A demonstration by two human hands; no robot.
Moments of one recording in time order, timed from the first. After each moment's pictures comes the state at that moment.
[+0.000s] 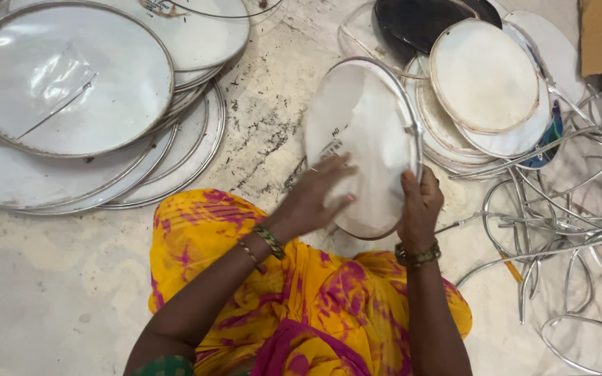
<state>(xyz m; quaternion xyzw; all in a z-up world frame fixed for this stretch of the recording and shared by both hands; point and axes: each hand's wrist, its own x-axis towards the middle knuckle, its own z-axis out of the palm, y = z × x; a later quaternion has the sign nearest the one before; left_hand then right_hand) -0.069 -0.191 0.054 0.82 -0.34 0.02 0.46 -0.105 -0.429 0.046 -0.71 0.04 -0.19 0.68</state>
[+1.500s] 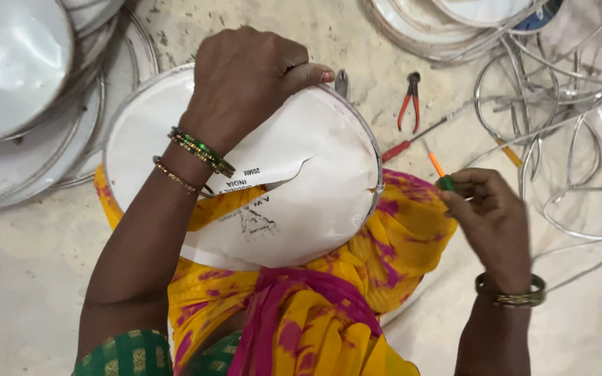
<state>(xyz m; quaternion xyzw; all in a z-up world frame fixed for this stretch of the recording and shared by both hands) -0.043 -0.198 0.172 0.88 -0.40 0.13 0.25 -0.295 -0.486 0.146 -0.83 0.25 -0.05 0.49</state>
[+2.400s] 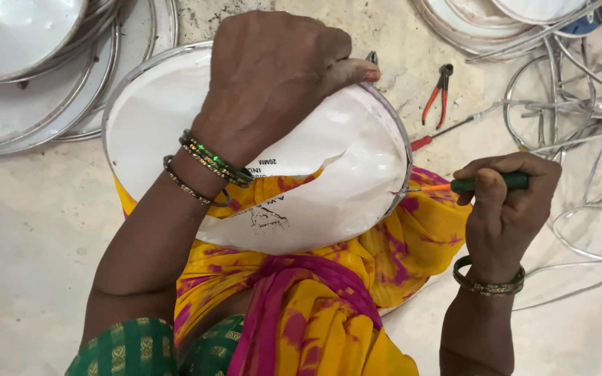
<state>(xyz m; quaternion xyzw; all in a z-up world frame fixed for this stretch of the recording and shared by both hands) -0.075 -0.179 0.186 0.87 -0.38 0.22 0.24 -0.274 -0.450 0.142 -0.82 0.04 -0.21 0.53</state>
